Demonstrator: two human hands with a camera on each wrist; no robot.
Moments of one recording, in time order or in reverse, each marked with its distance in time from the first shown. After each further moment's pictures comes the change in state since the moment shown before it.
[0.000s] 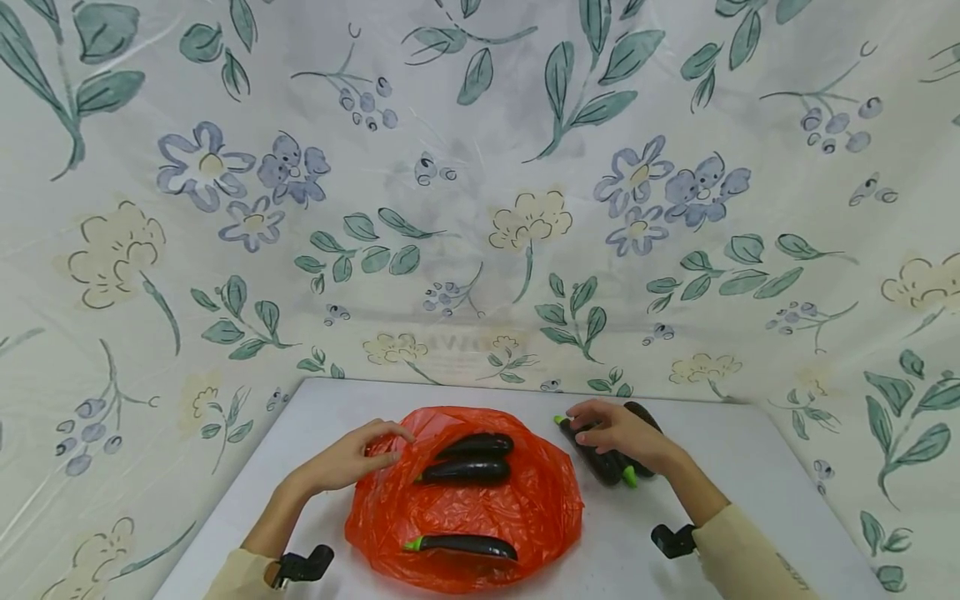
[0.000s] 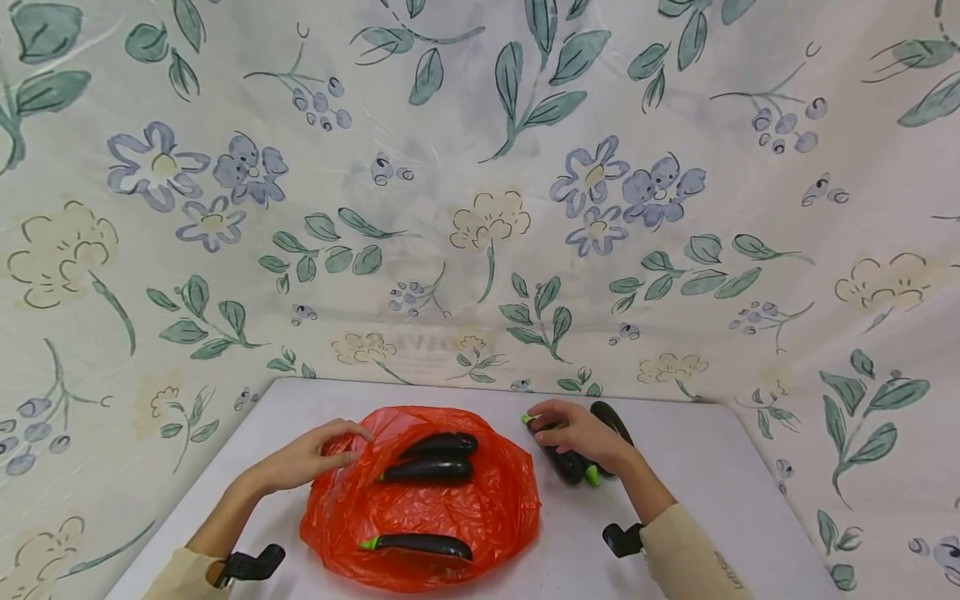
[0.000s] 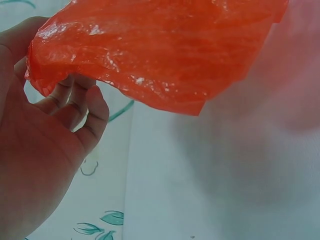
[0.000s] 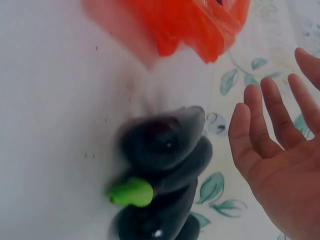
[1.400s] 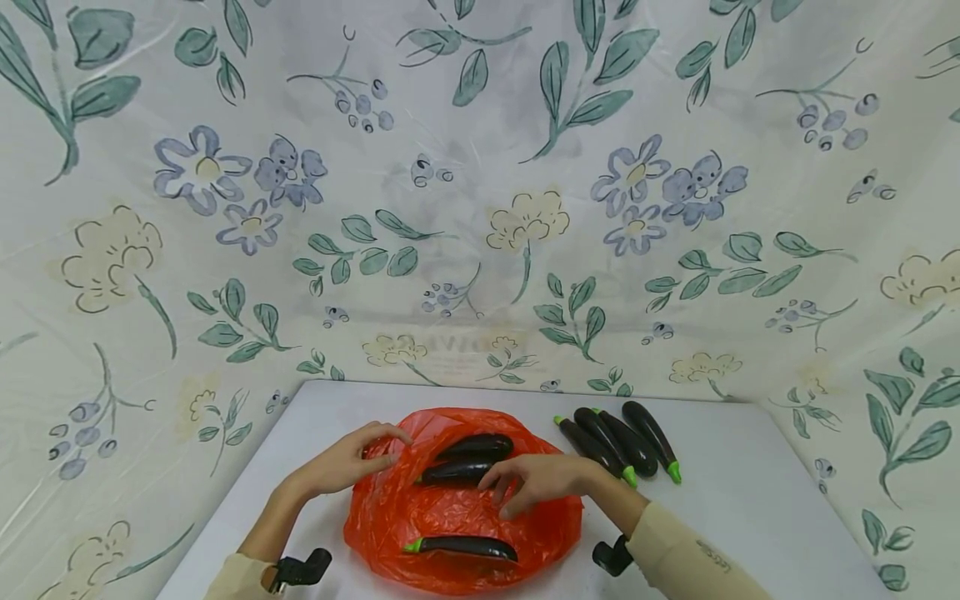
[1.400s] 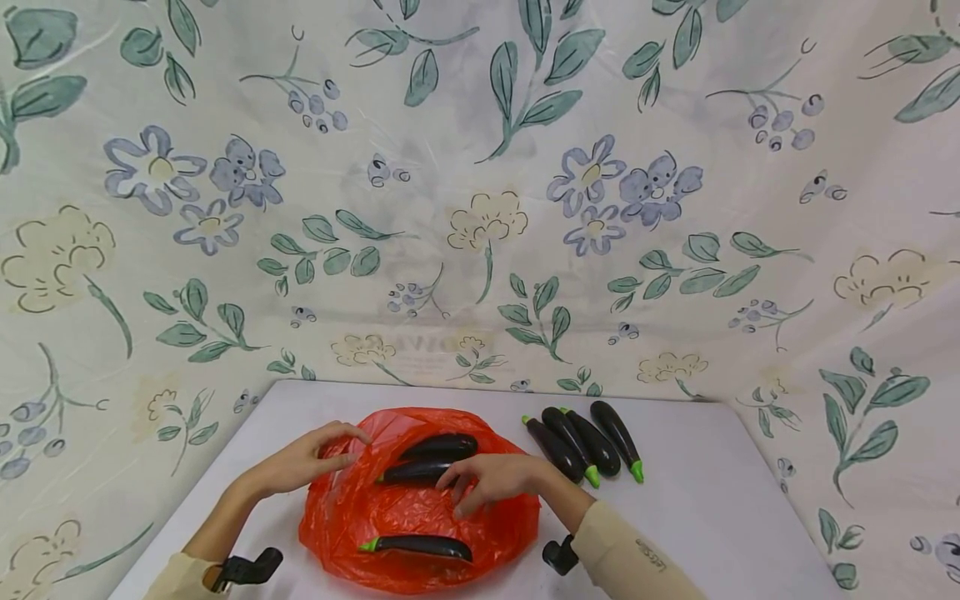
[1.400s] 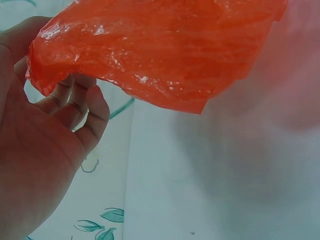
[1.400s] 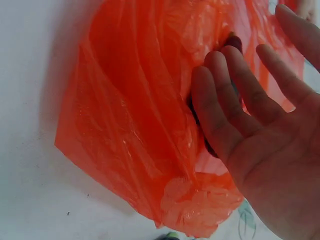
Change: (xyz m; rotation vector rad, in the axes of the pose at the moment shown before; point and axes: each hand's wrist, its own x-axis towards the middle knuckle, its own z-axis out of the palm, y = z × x) left_hand -0.002 0.001 -0.001 -0.016 -0.003 -0.006; right_hand 0.028 -0.049 0.096 -0.055 -0.609 0.005
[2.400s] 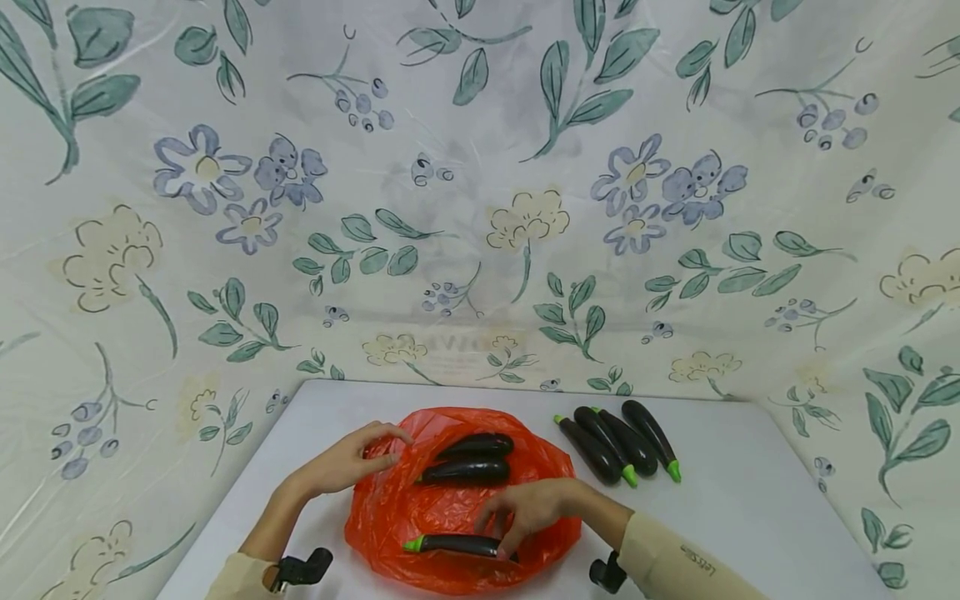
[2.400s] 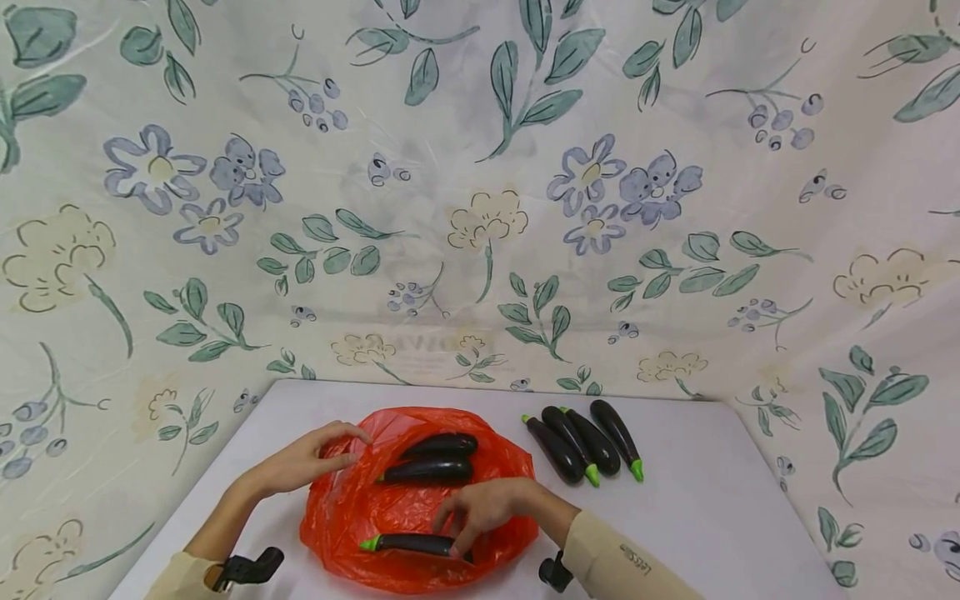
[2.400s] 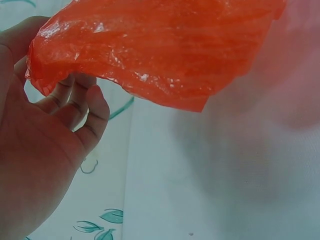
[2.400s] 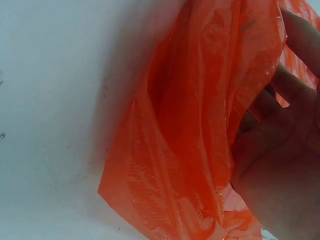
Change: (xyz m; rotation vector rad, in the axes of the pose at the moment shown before) left_hand 0.000 0.000 0.001 0.011 -0.001 0.008; right_hand 0.051 0.074 0.015 -0.073 -0.165 0.105
